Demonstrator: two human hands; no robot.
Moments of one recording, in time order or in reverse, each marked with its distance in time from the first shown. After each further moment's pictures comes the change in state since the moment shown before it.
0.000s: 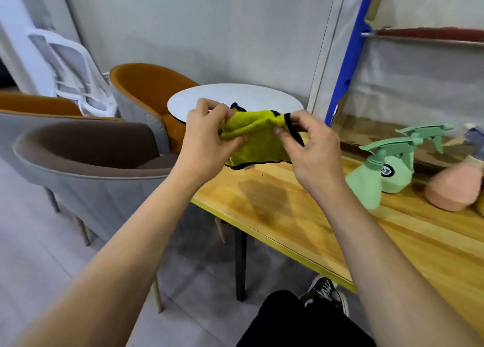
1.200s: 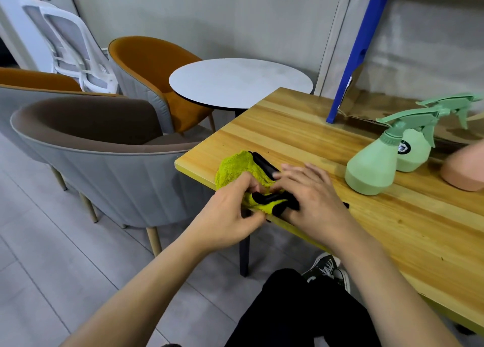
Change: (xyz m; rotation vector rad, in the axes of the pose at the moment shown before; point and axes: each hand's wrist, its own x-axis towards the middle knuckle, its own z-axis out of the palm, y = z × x) left_hand -0.137 0.002 0.034 -0.239 -0.491 -0.047; right_hand -0.100 0.062 0.003 -0.439 -0.541 -0.224
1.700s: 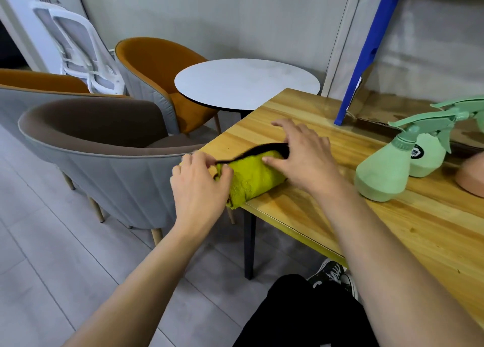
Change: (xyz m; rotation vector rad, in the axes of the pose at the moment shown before) left_hand 0.025 -0.014 -0.027 0.273 0.591 -0.497; right_hand 0.089 -0.012 -0.023 0.044 0.007 0.305
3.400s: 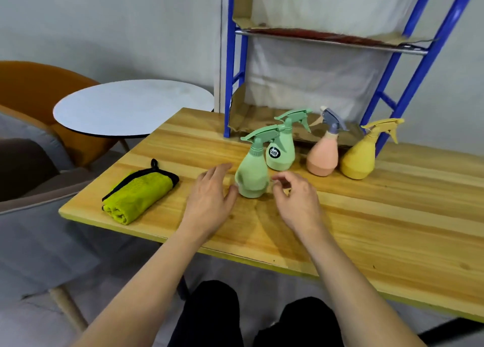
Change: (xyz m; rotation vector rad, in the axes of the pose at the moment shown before) left_hand -0.054 0.152 0.091 -0.086 -0.505 0.492; right_hand -0.131 0.144 -0.068 0.154 0.390 0.443
